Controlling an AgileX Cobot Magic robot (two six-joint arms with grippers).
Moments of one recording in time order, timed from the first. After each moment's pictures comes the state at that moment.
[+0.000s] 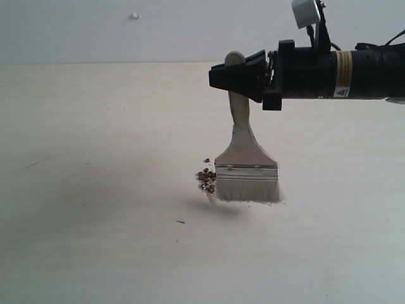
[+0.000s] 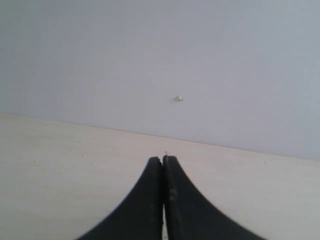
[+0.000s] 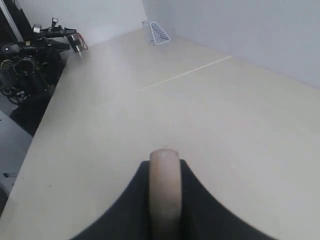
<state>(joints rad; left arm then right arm) 0.09 0.07 0.00 1.58 -0.22 -1.83 0.16 1.87 -0.95 -1.37 -1.21 1.00</state>
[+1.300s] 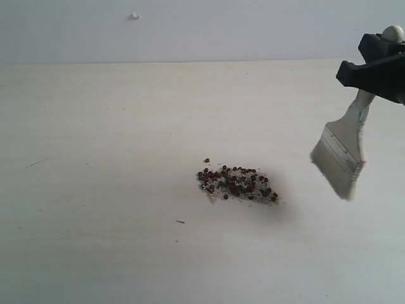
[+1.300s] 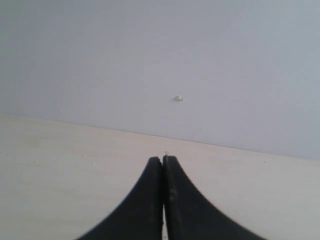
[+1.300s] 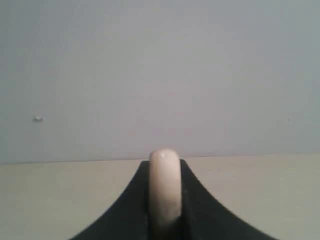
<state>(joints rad) 0.09 0.07 0.00 1.58 -0.22 -1.83 0.25 1.29 -0.38 0.13 -0.75 0.05</state>
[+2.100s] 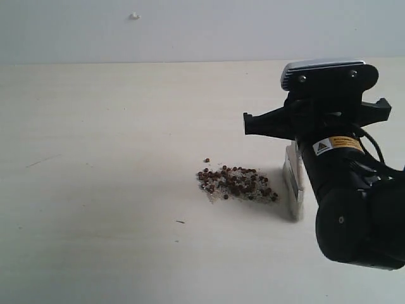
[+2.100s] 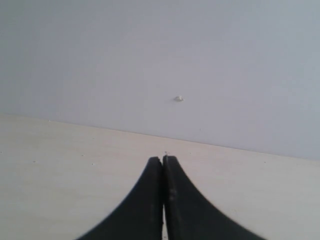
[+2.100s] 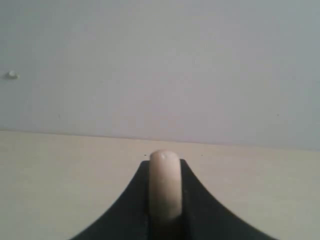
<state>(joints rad) 0.09 0.07 0.00 1.58 -0.22 -1.83 0.86 1.73 -0.49 0.93 -1.23 -0.42</state>
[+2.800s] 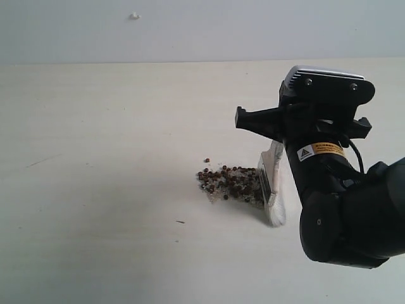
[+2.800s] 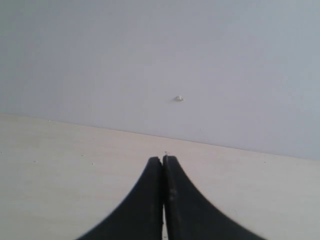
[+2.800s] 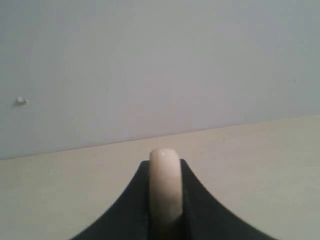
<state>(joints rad) 0.09 0.07 0.00 1.58 -0.22 -1.83 0.86 1.82 -0.52 0.92 -1.27 -0.14</state>
